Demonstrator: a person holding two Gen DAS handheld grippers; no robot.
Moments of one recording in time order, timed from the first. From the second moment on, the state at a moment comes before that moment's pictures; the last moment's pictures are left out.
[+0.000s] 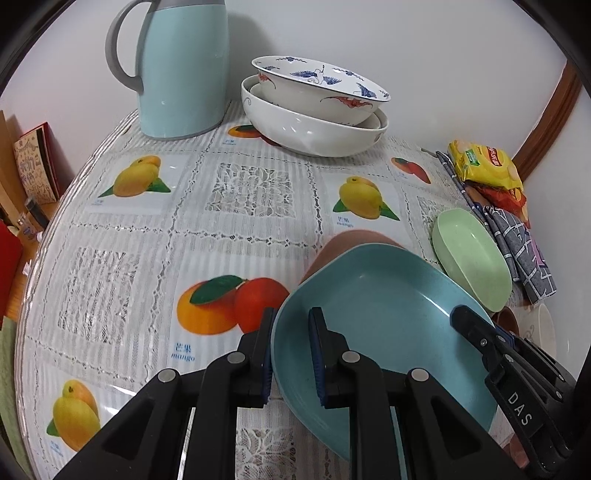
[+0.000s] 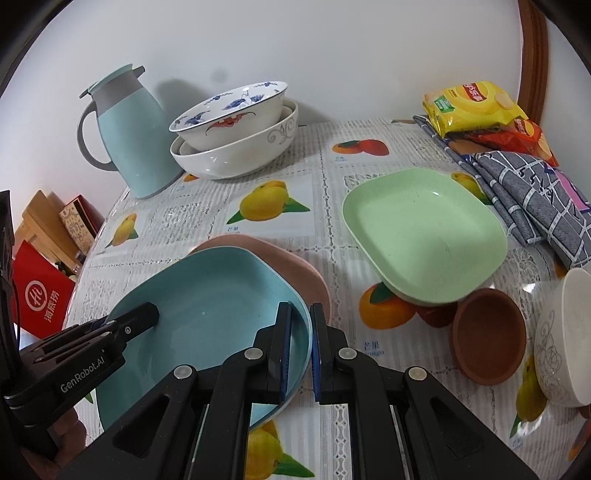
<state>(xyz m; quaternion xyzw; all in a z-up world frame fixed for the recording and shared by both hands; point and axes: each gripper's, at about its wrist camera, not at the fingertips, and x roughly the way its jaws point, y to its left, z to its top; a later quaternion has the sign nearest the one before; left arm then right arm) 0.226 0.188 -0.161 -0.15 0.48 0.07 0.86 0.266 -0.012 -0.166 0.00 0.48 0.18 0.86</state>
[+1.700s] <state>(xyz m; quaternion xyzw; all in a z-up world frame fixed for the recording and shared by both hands) 0.225 0.181 -0.161 -0.14 0.47 0.05 0.87 0.262 -0.013 -0.156 -0.03 0.43 0.21 0.88</state>
